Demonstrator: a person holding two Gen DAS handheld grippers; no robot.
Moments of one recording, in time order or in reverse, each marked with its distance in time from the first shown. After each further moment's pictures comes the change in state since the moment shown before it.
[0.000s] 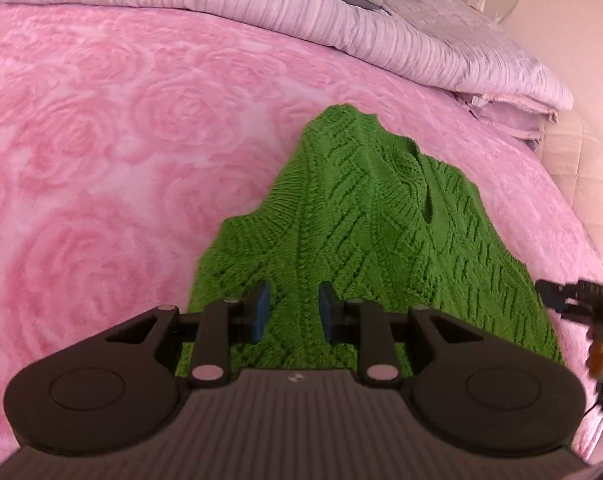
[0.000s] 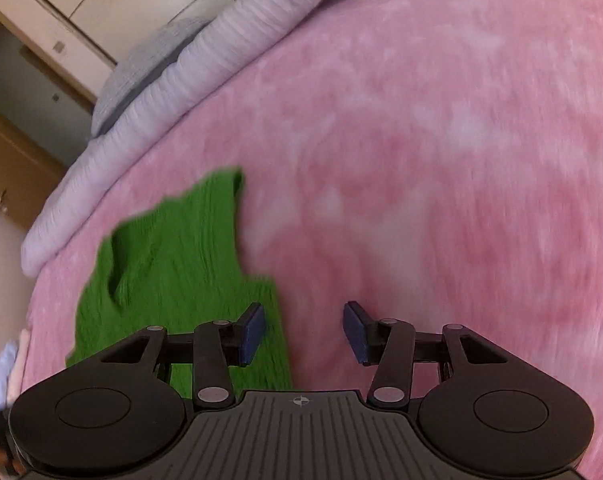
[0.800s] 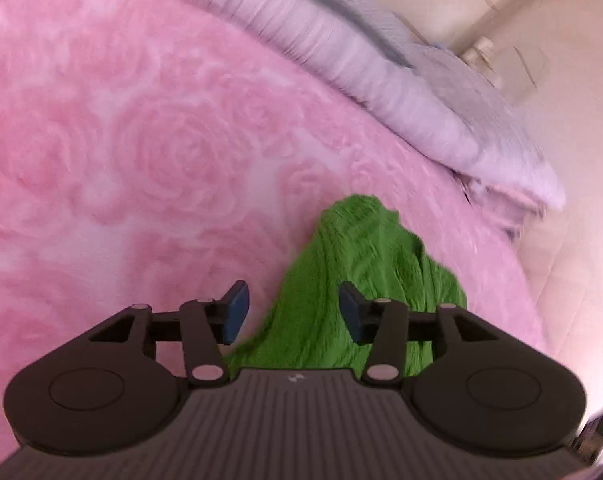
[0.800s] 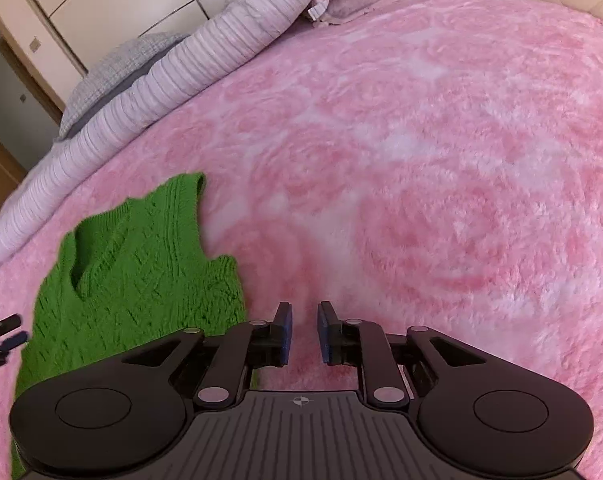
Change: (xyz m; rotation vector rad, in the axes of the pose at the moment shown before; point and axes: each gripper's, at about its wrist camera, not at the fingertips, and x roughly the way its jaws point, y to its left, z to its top) left arm 0.066 0.052 0.069 -0.317 -0.025 -0.176; right arm -0.018 0.011 -0.013 -0.029 -0.061 -0.190
